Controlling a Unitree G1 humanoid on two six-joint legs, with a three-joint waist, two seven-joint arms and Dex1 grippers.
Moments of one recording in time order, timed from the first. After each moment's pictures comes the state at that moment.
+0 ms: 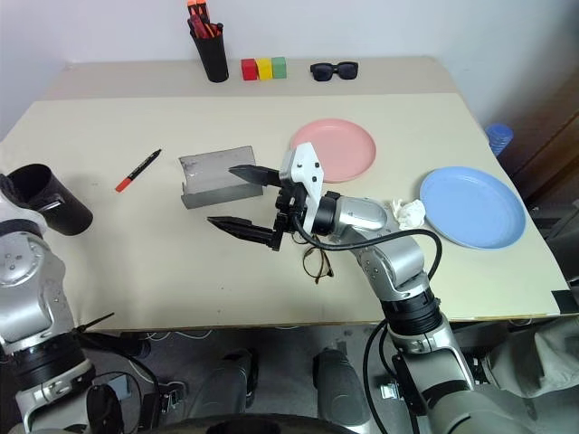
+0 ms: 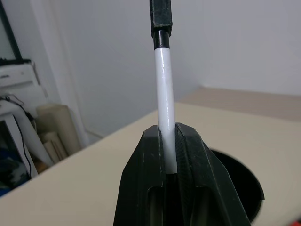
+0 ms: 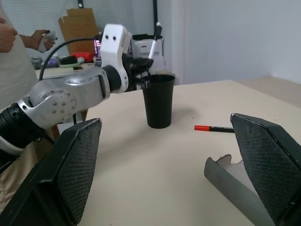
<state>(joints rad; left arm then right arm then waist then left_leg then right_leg) -0.27 0.32 0.58 -0.22 -0.10 0.34 0.22 -0.55 -0.28 0.19 -0.26 0.53 0.47 0.86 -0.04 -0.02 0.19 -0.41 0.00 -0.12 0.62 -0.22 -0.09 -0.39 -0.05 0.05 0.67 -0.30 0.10</state>
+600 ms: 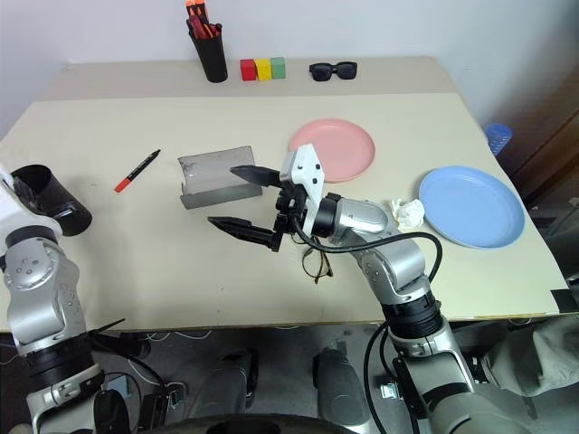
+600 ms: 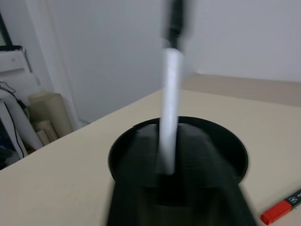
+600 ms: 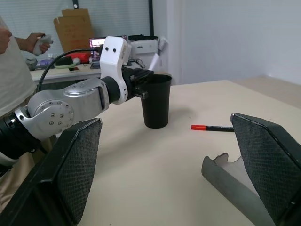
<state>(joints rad) -0.25 0.28 0.56 -0.20 -0.10 0.31 0.25 -0.54 -0.28 0.19 -0.27 0.53 0.47 0.85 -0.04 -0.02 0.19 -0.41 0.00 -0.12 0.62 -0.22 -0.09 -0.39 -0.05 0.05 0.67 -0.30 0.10</state>
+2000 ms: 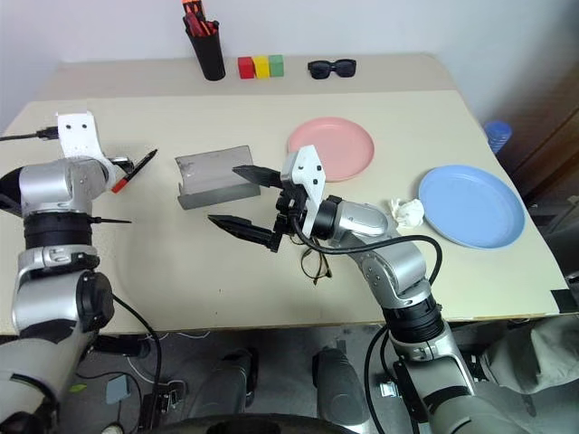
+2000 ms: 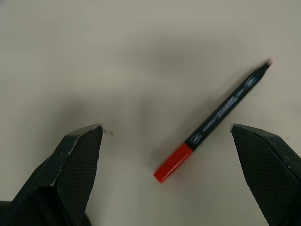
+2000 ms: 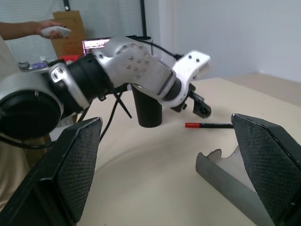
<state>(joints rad) -1.00 0.52 0.29 0.67 -0.08 0.93 0.10 -0.51 -0.28 0.19 -0.30 0.54 0.49 0.79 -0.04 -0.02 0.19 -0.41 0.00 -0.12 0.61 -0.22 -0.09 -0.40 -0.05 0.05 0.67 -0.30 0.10</state>
